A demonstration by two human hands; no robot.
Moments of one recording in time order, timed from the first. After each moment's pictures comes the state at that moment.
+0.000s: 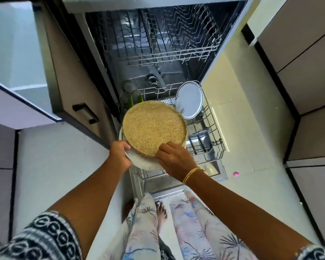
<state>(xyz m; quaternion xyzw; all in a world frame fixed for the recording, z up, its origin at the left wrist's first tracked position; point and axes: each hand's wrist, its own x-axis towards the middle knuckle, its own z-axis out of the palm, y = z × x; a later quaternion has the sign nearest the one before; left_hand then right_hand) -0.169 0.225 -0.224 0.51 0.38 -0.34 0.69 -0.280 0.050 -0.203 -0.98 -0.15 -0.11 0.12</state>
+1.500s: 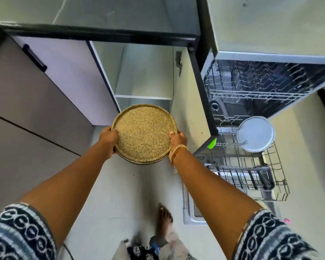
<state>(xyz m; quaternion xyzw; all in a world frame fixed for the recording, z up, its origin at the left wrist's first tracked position) -0.033 0.545 -0.134 0.70 0.36 -0.19 0.58 -0.067 0.353 -0.153 -0.53 0.48 0.02 0.70</state>
